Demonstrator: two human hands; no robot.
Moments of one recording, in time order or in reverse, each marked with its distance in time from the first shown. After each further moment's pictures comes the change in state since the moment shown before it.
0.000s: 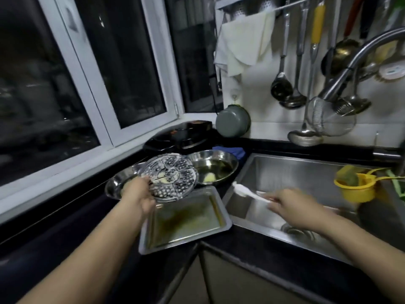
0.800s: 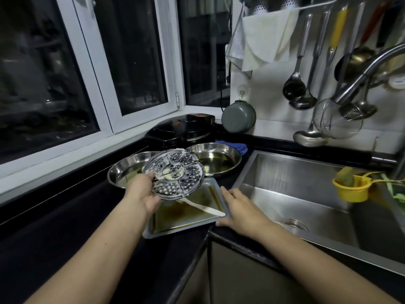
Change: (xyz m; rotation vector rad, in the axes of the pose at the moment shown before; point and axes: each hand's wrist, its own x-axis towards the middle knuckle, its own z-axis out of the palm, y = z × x) left_hand -0.007 0.011 -0.038 -0.158 -0.057 -0.154; right_hand 0.032 -0.122 0.079 0.037 -0.031 -0.115
